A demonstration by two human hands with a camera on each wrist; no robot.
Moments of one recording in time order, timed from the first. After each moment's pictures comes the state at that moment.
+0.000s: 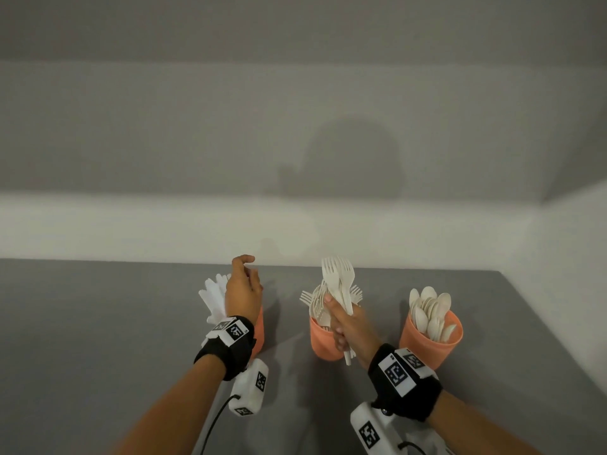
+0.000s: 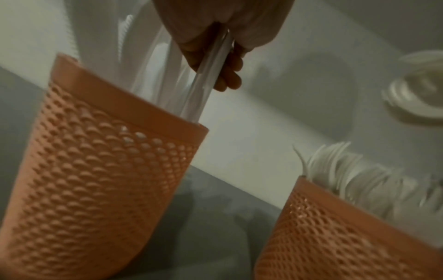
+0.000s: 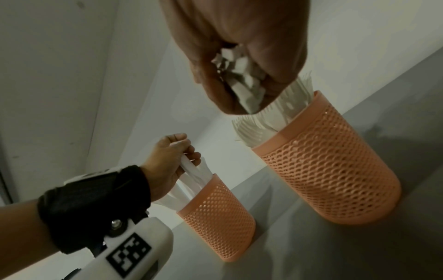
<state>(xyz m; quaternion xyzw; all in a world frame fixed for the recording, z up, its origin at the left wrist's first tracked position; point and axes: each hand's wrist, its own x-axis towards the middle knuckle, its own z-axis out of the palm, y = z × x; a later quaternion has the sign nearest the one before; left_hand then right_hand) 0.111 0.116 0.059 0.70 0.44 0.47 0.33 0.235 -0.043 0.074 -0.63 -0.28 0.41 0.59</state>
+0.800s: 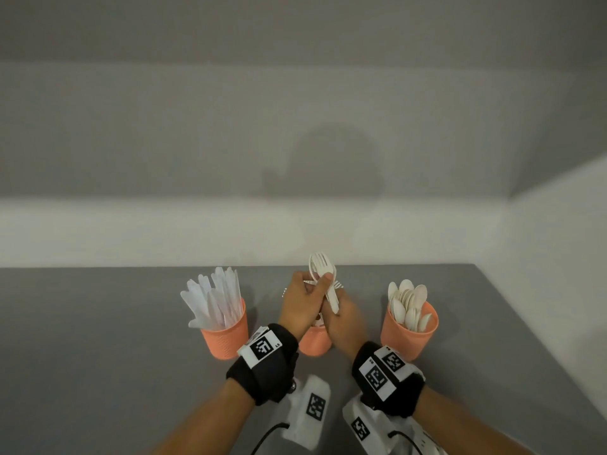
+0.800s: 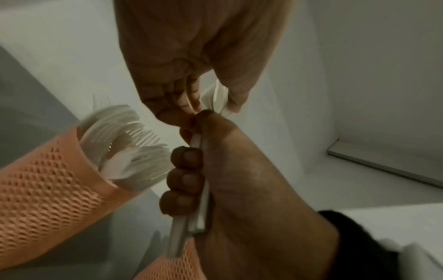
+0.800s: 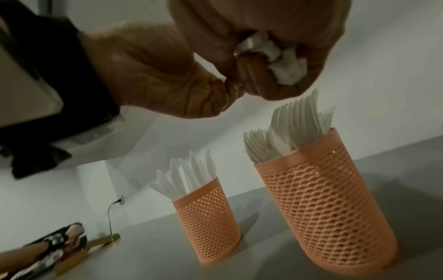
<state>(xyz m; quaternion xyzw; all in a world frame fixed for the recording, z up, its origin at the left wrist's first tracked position) 0.173 0.009 0.113 0.67 0.37 0.28 0.58 0.242 -0.047 0.065 -0.73 -0.38 0.19 0.53</state>
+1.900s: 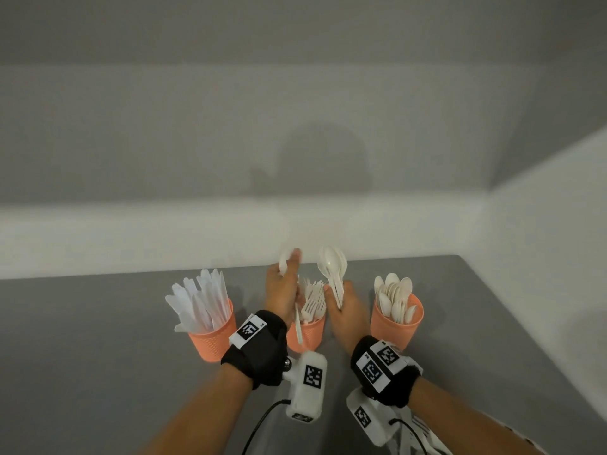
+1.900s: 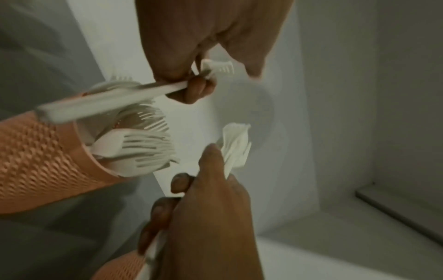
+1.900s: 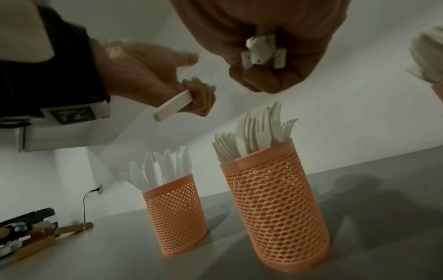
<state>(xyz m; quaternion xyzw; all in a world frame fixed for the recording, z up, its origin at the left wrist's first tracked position) 0.185 0.020 0.117 0.53 0.36 0.37 0.67 0.264 -0.062 0.061 -0.79 -0.35 0.09 0.49</state>
